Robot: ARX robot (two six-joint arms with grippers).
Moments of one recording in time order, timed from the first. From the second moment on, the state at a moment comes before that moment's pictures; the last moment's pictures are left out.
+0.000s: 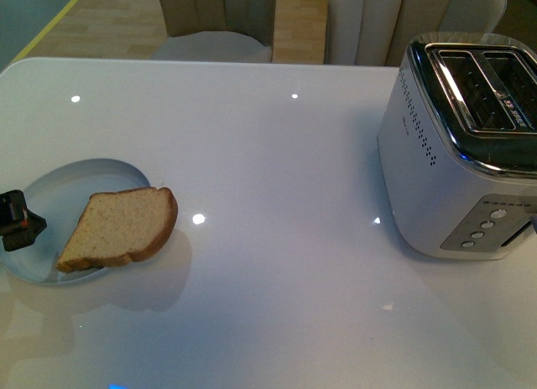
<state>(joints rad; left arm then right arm) 0.29 2.29 0.75 0.59 0.22 -0.05 0.00 0.01 0.02 0.00 0.00 0.01</state>
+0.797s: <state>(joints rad) 0.24 2.36 0.82 0.54 0.16 -0.09 0.00 0.01 0.02 0.00 0.00 0.00</state>
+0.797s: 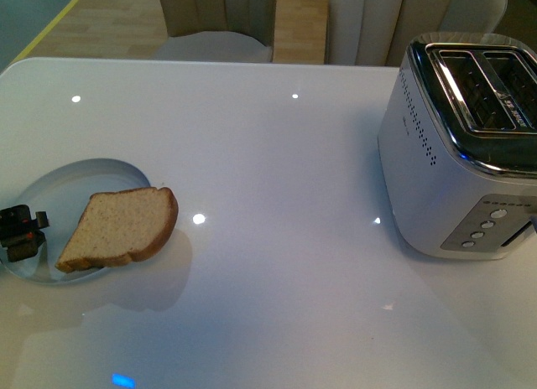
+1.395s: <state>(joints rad) 0.30 2.23 0.80 0.49 0.29 -0.32 0.00 0.01 0.02 0.00 0.00 0.00</state>
